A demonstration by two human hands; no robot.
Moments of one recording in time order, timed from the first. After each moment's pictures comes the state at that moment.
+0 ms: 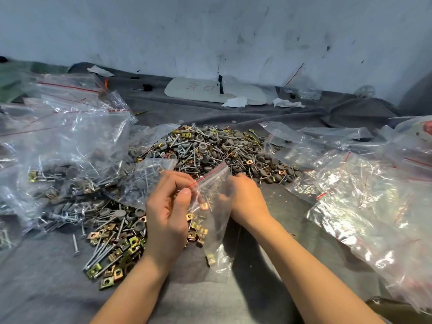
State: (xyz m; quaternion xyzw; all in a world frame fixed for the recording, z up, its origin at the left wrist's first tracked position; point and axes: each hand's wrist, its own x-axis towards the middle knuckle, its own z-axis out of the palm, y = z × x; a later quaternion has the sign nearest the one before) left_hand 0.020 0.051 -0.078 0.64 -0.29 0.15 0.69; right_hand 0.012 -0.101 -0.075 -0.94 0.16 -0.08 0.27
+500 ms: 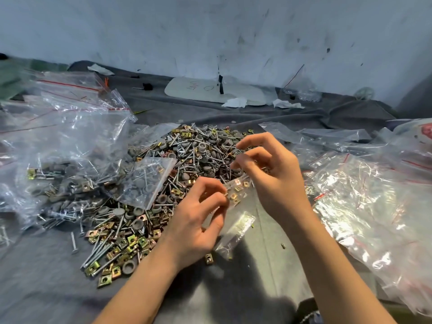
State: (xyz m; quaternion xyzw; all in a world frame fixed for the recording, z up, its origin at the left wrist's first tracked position) left_hand 0.019 0.041 -0.086 0.71 -0.48 0.14 0.48; right_hand -0.036 -0.103 -0.007 -0.81 0.00 -0.30 0.51
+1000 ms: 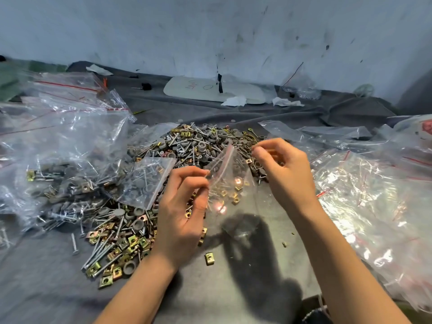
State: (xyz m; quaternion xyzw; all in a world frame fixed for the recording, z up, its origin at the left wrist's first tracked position) left_hand 0.021 0.042 -0.088 0.68 -0.36 0.18 0.61; right_hand -0.024 -0.131 -0.020 -0.81 0.12 -0.33 0.47
